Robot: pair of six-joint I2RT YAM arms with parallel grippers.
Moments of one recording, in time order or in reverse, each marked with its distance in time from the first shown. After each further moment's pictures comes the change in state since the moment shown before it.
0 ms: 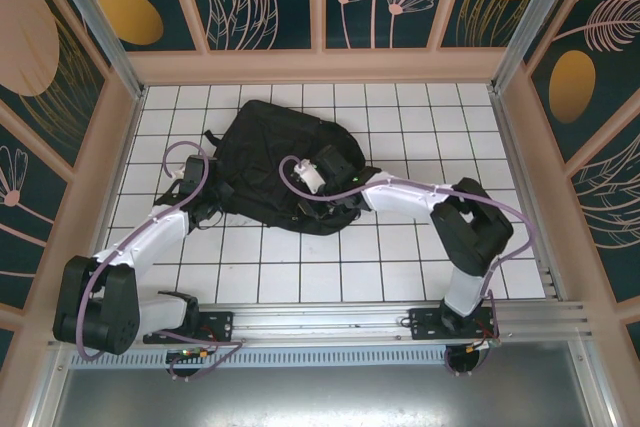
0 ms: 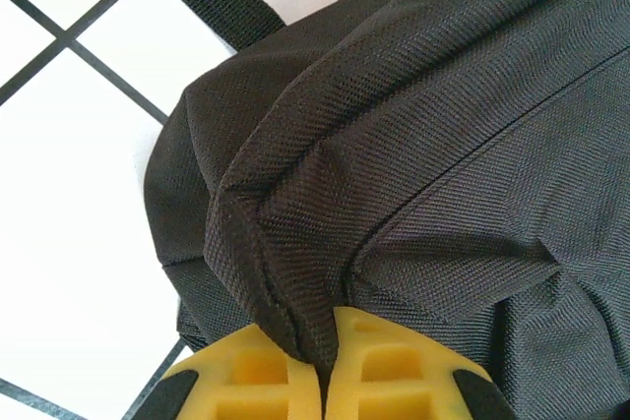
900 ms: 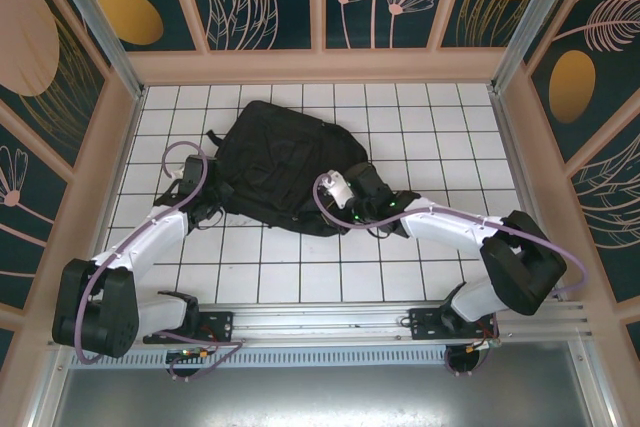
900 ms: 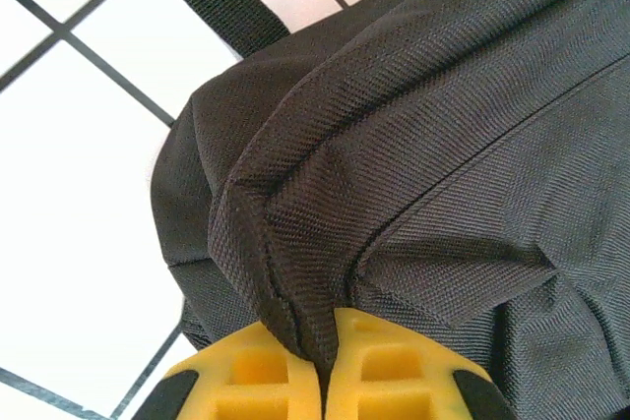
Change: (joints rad) left arm -0.001 -0.018 0.004 -0.021 -0.003 -0.008; right arm -0.034 -0.344 -0.364 0.146 -0.013 -0.029
